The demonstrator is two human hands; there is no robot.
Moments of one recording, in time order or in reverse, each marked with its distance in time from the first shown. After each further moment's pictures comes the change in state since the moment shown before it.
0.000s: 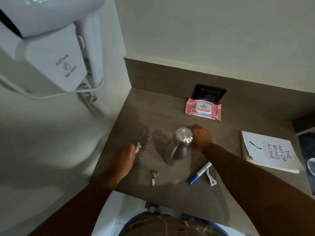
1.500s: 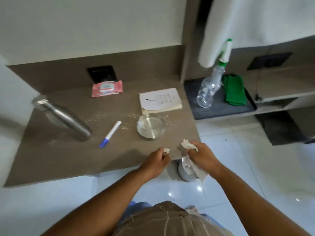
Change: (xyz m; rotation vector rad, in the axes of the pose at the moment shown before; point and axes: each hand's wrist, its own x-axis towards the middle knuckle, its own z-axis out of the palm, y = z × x) left_hand -0.175 0.384 0.127 -0.485 -0.620 0.204; right_hand -0.411 0.194 -0.022 0.903 0.161 0.575
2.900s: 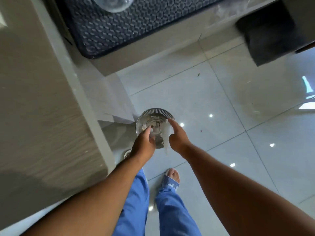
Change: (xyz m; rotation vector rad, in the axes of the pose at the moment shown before) left_hand 0.245 -0.108 0.322 0.085 -0.136 -0.282; right_hand 0.172 0.371 0.019 0.238 0.074 0.516
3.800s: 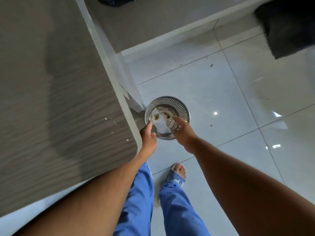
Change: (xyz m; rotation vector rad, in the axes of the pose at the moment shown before) left_hand -0.006 -0.036 -0.005 -0.052 0.034 -0.070; right_hand 0.033 0.042 0.049 0.150 -0.041 0.061
